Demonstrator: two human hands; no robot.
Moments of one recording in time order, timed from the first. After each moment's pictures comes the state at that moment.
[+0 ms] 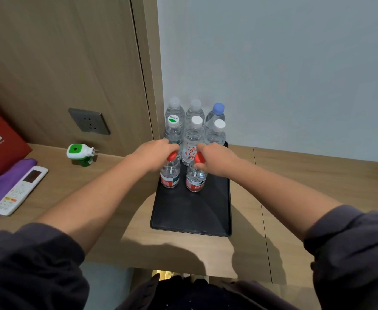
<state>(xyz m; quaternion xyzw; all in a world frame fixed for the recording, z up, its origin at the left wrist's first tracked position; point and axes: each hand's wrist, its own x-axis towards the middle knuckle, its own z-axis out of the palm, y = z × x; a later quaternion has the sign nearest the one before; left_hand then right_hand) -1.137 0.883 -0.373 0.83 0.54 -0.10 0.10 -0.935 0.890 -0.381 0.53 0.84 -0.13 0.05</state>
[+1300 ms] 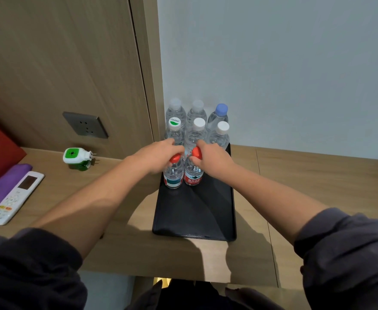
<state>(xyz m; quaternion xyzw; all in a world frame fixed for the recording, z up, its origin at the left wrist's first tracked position) -1.142 0.901 -0.378 0.85 0.50 -0.07 0.15 -0.954 0.902 -0.399 0.60 0.78 -0.17 -0.04</state>
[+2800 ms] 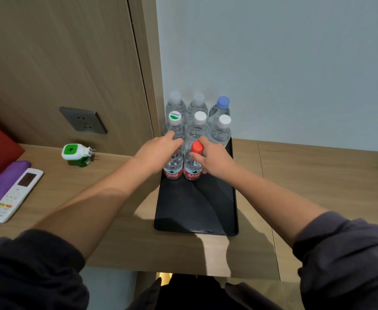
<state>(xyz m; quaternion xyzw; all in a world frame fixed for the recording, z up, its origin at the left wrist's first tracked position) -1.136 0.891 -0.379 0.85 0.53 -0.04 0.06 -0.950 0.889 -0.404 0.59 0.74 -0.30 -0.12</state>
